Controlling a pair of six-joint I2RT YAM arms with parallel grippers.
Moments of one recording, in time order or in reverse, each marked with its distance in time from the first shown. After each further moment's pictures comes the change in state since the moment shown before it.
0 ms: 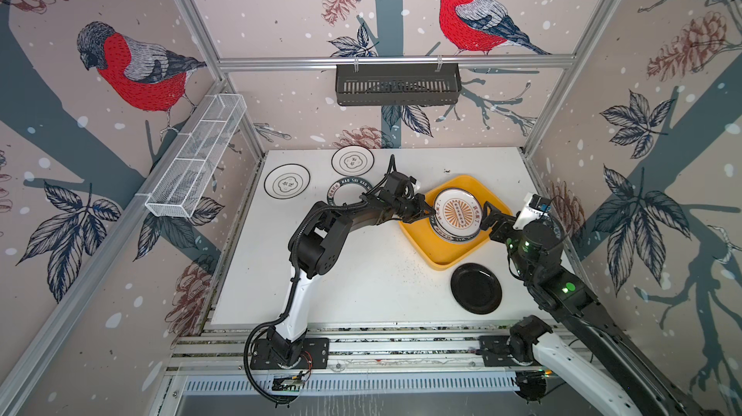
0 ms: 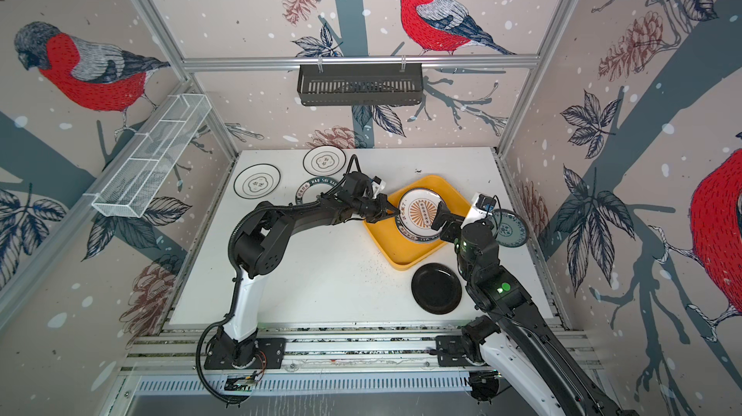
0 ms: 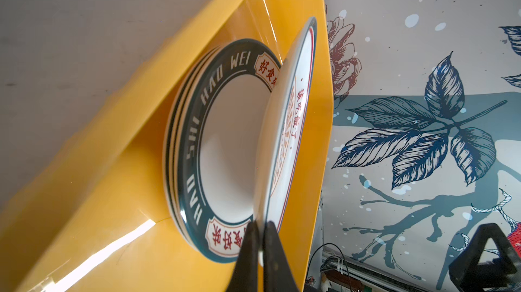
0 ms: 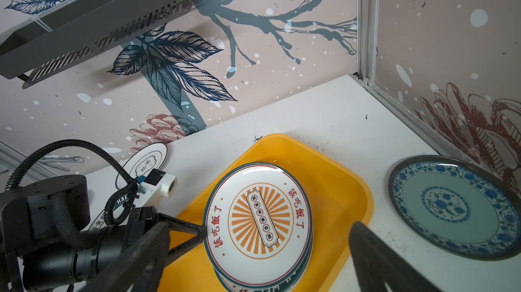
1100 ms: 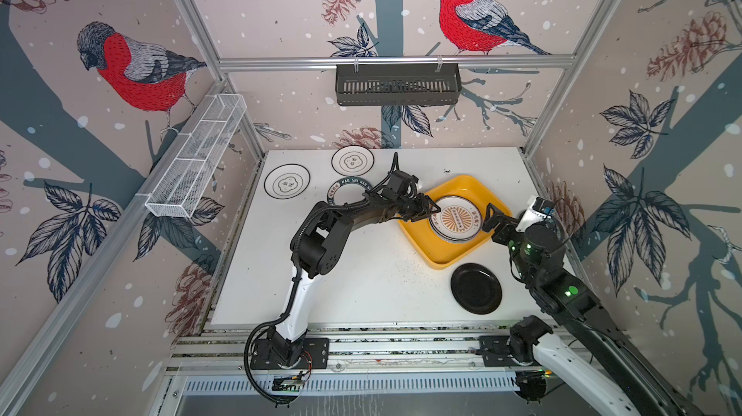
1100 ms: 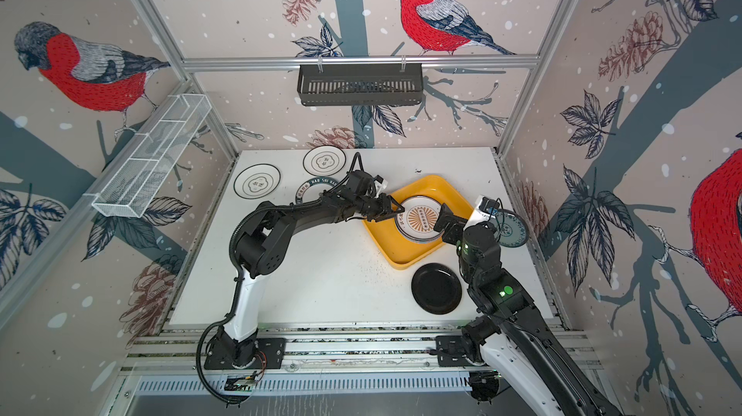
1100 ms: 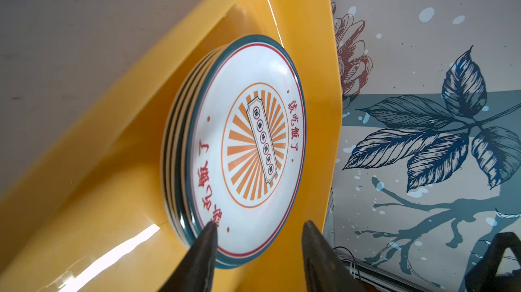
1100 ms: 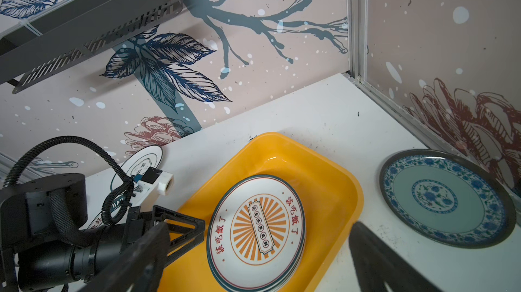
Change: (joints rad) left arm -0.015 0.009 0.066 -0.108 -0.045 0.062; right arm -0.002 -0.024 -0.008 -0.027 0.023 0.018
